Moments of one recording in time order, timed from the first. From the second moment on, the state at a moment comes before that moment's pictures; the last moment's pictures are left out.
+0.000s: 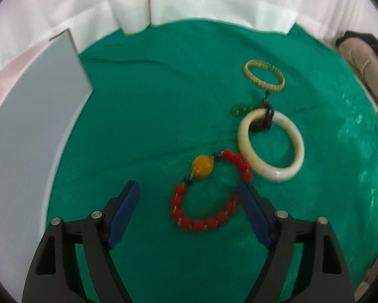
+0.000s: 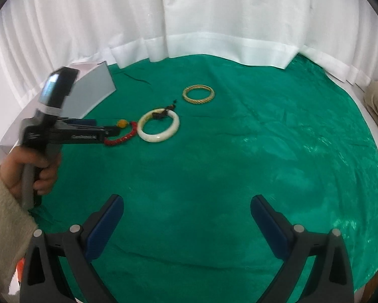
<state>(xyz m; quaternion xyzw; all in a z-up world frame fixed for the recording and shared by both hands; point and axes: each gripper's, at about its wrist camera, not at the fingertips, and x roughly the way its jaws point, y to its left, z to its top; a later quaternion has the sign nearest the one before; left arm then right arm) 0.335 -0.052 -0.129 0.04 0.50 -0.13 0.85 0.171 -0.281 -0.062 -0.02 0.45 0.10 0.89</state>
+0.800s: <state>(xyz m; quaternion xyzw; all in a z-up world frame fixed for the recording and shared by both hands) 0.299 -0.002 -0.110 -0.07 0.50 -0.12 0.86 0.165 -0.299 -0.077 0.02 0.47 0.09 0.88</state>
